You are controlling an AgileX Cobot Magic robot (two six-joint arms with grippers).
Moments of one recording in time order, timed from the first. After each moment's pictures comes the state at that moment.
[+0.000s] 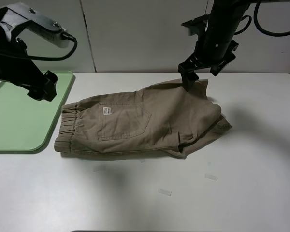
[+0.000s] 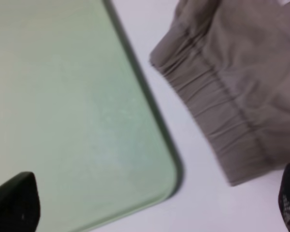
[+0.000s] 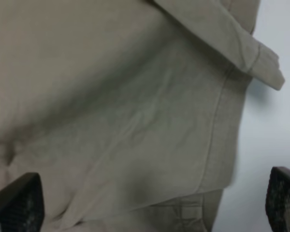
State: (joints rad) left arm -0.47 1.35 -0.98 0.44 0.77 -0.20; right arm 0.39 1.98 -1.60 -0.09 1.02 -0.09
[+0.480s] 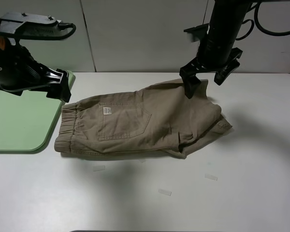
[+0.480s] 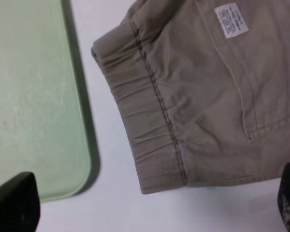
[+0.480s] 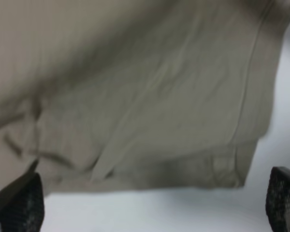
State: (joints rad) left arm -0.47 1.34 -0.91 0.31 0.66 -0.45; right arm 0.39 1.97 -1.60 -0.04 1.18 -0.06
